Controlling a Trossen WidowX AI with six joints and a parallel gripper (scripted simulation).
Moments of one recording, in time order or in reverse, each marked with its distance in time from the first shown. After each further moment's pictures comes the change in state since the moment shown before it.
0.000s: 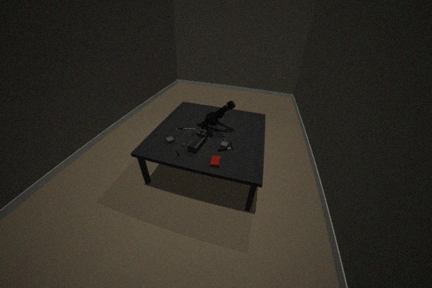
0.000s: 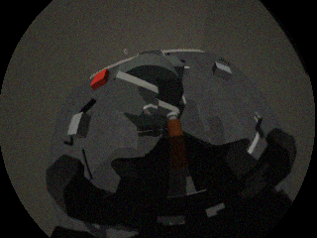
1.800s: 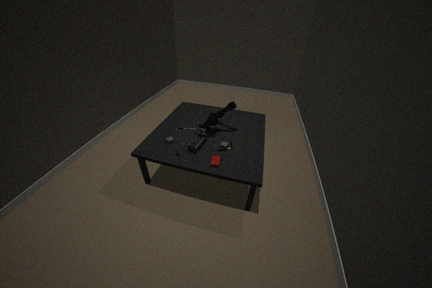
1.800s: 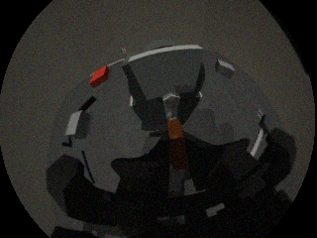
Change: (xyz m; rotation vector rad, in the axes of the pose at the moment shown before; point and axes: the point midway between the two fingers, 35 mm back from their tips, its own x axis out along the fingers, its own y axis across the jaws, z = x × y) arm 0.007 0.022 -0.007 0.008 0.008 -0.016
